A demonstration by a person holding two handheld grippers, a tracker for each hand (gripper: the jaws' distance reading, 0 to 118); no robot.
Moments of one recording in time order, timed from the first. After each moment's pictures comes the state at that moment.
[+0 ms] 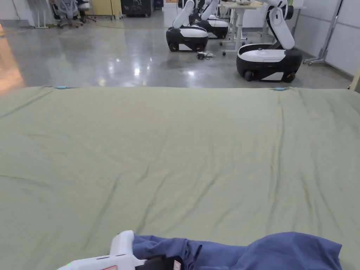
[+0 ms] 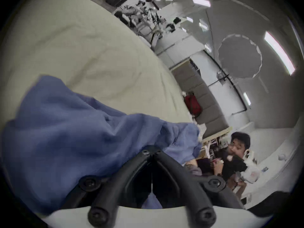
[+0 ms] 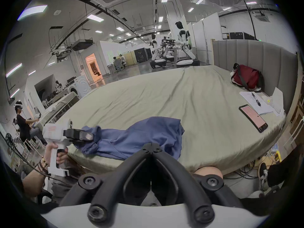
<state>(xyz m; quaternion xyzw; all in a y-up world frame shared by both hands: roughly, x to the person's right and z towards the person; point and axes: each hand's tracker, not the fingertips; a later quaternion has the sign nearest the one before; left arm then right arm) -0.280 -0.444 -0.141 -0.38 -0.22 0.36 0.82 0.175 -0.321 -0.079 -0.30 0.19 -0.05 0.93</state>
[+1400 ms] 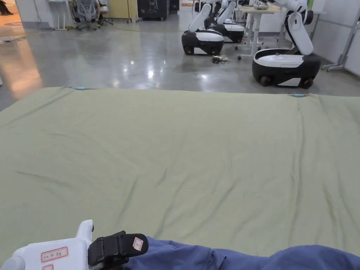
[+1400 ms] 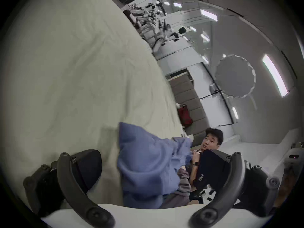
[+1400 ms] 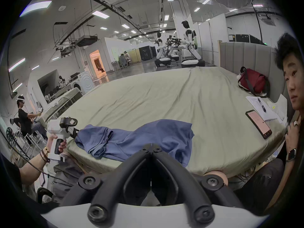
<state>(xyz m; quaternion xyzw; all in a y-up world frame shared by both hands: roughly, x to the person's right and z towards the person) -0.426 -0.469 -0.145 -0.33 -0.26 0.47 0.78 0.159 -0.315 -0.088 -0.30 0.21 -0.03 0.93</state>
